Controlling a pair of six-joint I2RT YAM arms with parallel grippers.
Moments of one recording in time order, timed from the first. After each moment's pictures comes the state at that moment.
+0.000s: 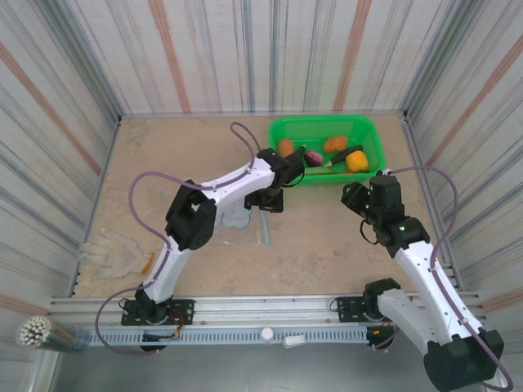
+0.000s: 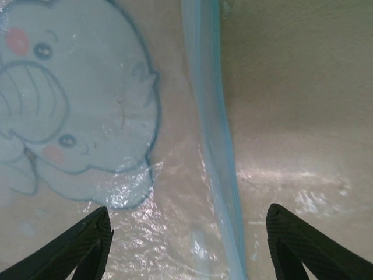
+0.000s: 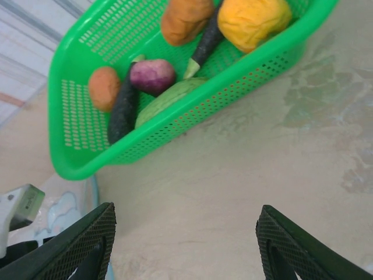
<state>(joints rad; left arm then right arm) -0.85 2.27 2.00 -1.38 -0.20 -0.79 0.23 0.80 0.70 -0.55 0.06 0.76</state>
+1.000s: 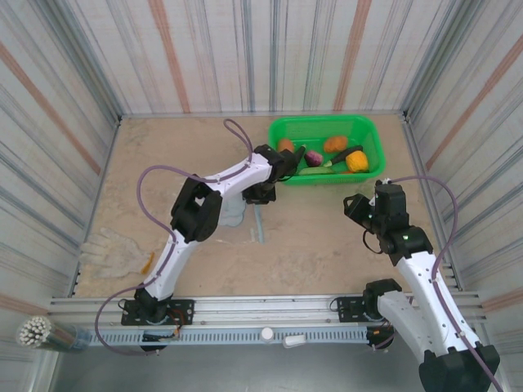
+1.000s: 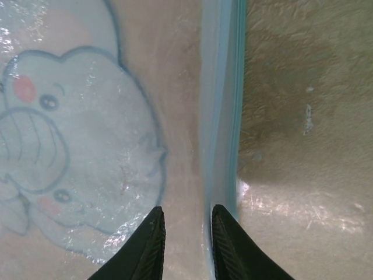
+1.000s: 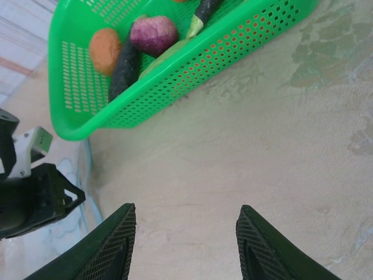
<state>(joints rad) -0.77 2.35 2.03 -1.35 -0.29 -0.84 0.18 0.73 0.65 -0.60 -0.08 0.72</state>
